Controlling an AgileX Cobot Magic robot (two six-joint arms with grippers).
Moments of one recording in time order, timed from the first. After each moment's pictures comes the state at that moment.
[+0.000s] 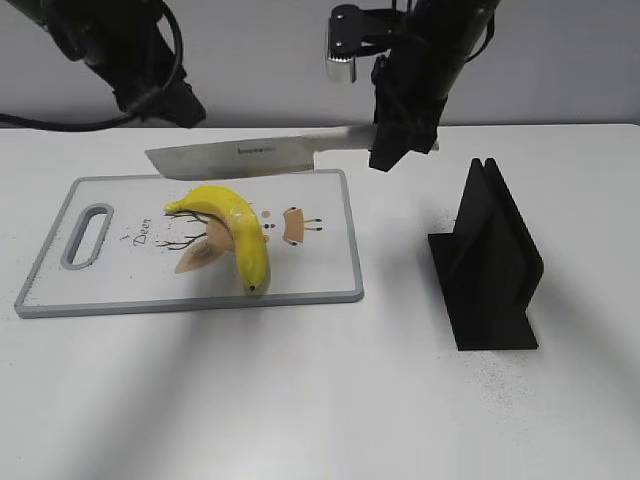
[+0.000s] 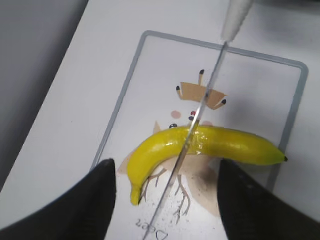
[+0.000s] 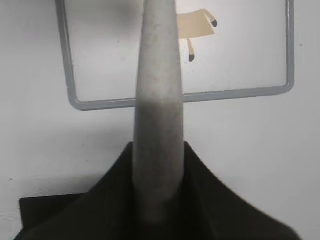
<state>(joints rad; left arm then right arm) -0.34 1.74 -1.47 -0.39 0.83 1.13 0.41 2.17 -1.94 0.30 1.19 -1.17</state>
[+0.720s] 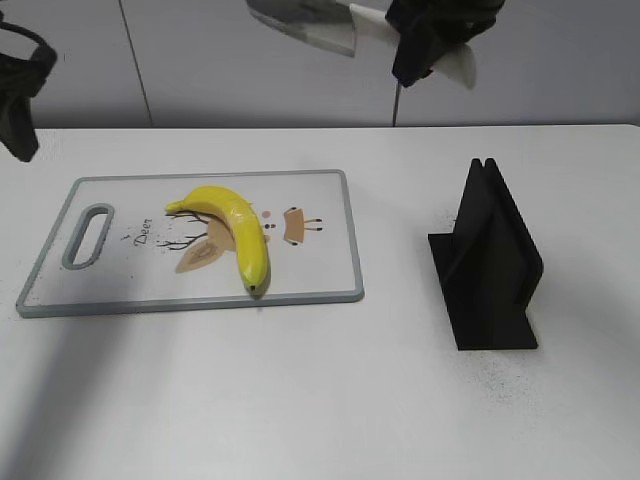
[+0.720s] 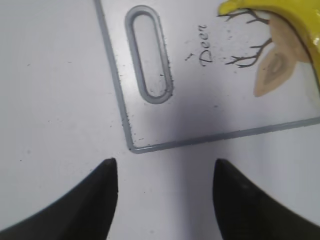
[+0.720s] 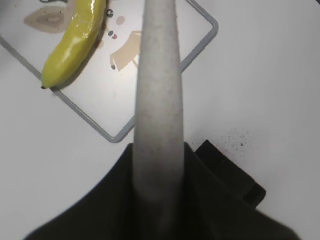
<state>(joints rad) -0.10 1.70 -1.47 -0.13 1.21 0.15 0.41 1.95 -1.93 0.24 1.22 -0.34</state>
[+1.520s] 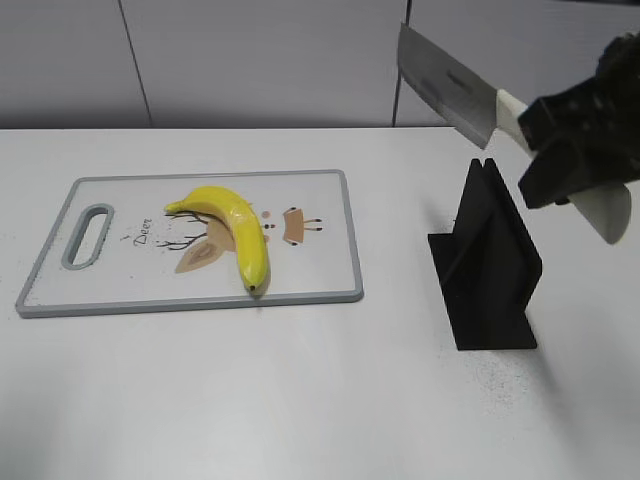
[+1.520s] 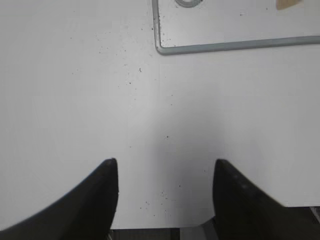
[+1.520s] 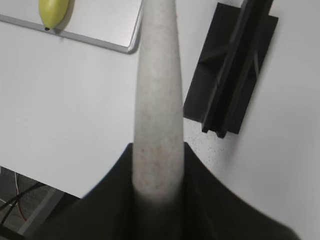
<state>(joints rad) -0.04 1.04 -0.92 -0.09 1.18 0.10 0.41 1.33 -1.12 0.20 0.98 0.10</state>
